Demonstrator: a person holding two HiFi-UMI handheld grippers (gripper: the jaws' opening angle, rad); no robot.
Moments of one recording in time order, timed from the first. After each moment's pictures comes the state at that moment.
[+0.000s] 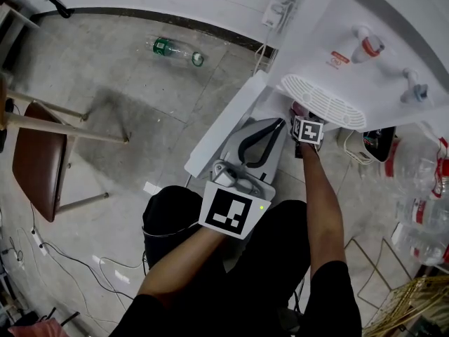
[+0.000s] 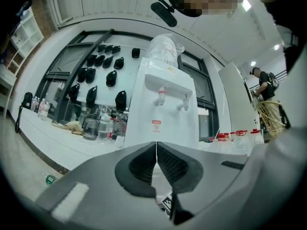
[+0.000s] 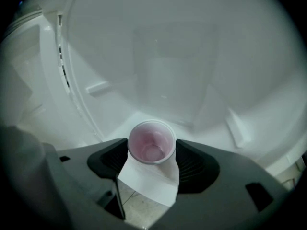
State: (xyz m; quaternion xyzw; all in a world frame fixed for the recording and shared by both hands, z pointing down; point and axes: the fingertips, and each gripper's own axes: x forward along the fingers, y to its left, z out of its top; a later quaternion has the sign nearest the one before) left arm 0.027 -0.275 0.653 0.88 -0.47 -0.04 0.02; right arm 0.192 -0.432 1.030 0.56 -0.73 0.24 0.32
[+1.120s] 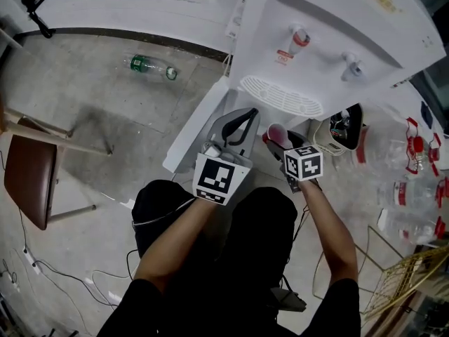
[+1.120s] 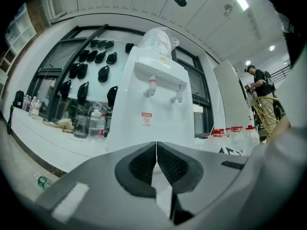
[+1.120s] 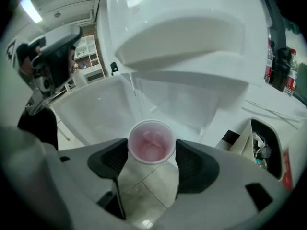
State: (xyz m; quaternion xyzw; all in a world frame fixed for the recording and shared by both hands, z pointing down) left arm 0.063 -0.286 0.667 0.89 -0.45 -0.02 0.02; right arm 0.184 -0.290 0.880 0.43 -0.81 0.24 0.32
